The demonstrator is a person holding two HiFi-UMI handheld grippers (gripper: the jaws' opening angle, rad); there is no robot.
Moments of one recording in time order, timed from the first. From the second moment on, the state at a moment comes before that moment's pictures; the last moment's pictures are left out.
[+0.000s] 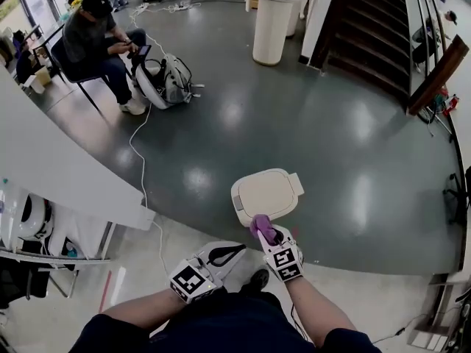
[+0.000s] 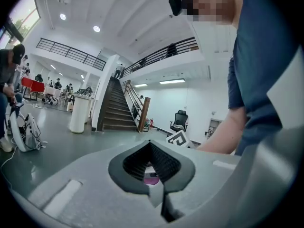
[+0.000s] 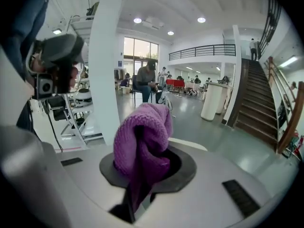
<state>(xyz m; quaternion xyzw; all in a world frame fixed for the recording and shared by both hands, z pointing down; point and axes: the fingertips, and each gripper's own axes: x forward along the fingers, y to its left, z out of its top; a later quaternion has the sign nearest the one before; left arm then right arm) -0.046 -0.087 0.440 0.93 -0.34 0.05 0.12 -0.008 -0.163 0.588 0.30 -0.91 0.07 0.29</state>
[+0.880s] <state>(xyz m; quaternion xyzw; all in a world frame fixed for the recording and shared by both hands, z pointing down) -0.003 -0.044 0.348 0.95 -0.29 0.01 0.06 0.029 -0.060 0.392 0.32 -0.93 0.05 0.15</state>
